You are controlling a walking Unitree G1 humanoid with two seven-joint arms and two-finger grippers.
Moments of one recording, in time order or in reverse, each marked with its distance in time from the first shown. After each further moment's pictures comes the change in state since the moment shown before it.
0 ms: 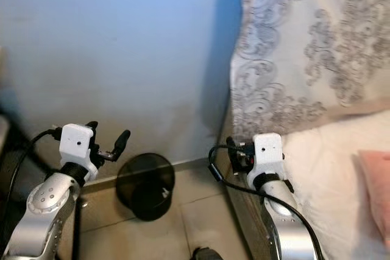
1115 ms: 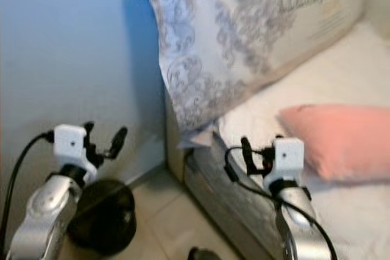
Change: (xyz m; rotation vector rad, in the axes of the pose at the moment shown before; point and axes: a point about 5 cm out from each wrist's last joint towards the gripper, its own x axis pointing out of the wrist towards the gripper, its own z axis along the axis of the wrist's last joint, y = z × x) left arm -0.007 0.004 0.003 -0.068 -0.033 0.071; right arm -0.012 -0.019 0.002 0.051 -0.068 -0.036
